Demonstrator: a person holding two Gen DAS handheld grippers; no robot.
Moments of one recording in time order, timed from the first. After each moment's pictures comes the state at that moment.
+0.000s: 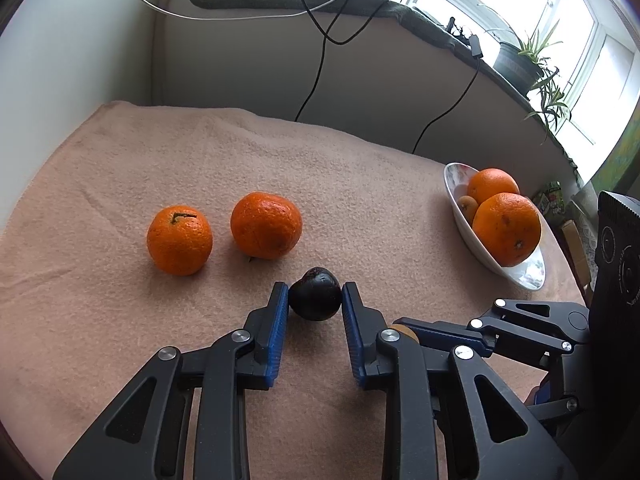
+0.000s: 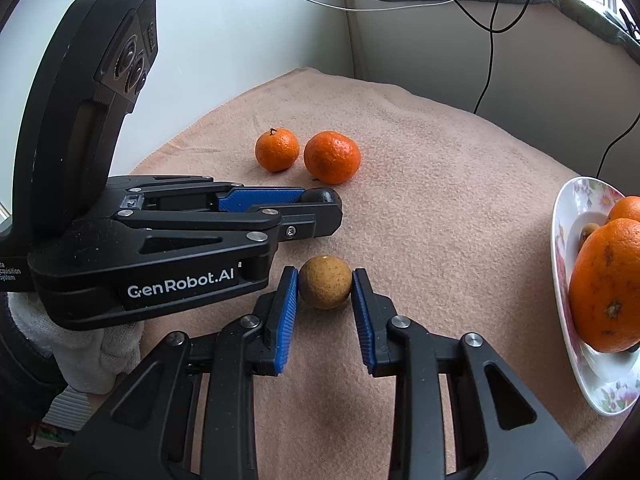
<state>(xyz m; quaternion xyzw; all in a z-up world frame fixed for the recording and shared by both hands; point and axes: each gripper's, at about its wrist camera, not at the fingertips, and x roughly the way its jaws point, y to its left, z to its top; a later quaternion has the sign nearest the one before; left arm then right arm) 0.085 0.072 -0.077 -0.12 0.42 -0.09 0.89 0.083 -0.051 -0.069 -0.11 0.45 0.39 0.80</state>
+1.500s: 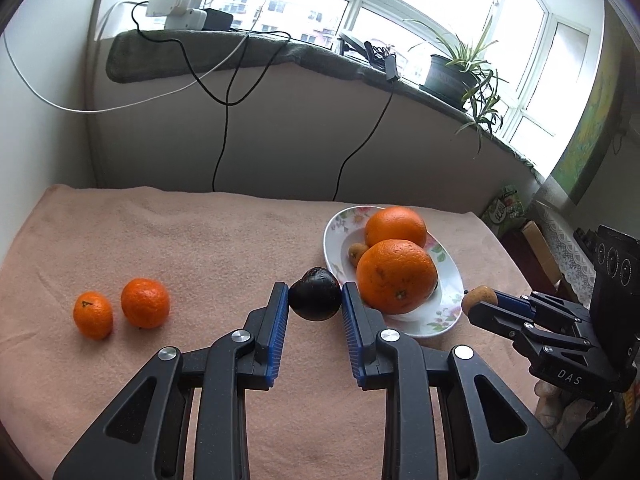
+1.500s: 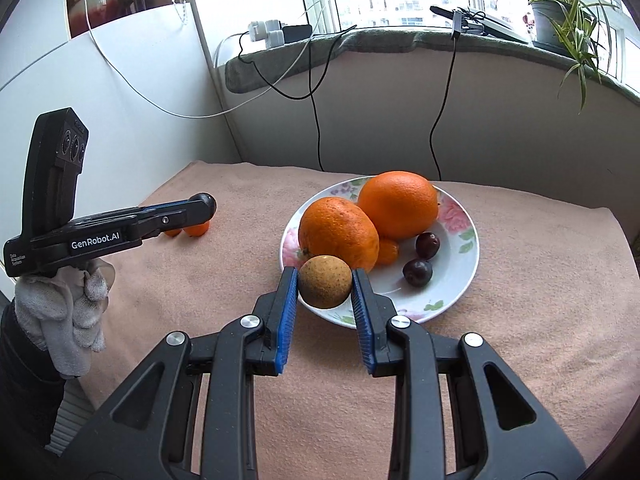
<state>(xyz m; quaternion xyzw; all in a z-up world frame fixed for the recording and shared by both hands) 0.092 -0.006 -0.018 -0.10 0.36 -0.16 0.92 0.080 -0.239 0.002 -0.01 0.39 0.26 0.89</state>
